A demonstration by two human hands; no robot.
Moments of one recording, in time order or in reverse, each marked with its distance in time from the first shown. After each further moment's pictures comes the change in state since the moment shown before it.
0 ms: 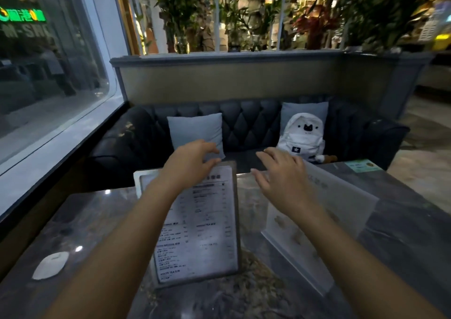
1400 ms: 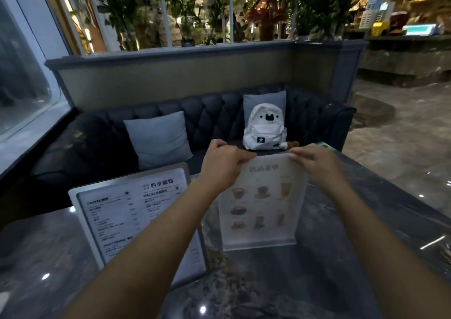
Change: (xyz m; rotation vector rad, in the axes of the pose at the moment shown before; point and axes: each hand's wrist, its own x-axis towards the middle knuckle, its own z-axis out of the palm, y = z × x) left_hand 0.048 0.105 0.103 -0.023 0.056 0.305; right_hand -0.026 0.152 -0.036 0.474 -0.016 0.510
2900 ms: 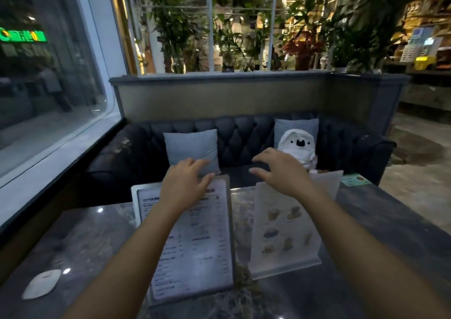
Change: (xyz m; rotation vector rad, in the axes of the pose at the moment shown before) left_hand -0.085 -0.089 -0.087 0.206 0.207 -0.261; right_hand 0.001 -0.125 0.071 -0.352 -0.265 -0.461
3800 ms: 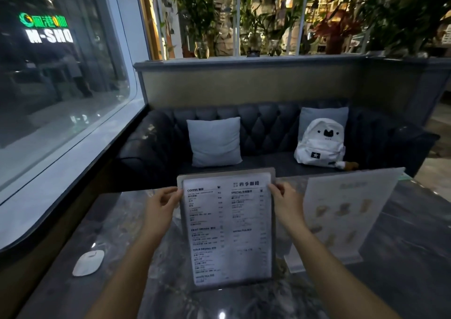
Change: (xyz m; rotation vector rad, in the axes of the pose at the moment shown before) left_hand -0.087 -0.125 -0.013 -0.761 0.051 -0.709; right_hand -0.011 -0.049 0.134 0.656 0.154 0.607
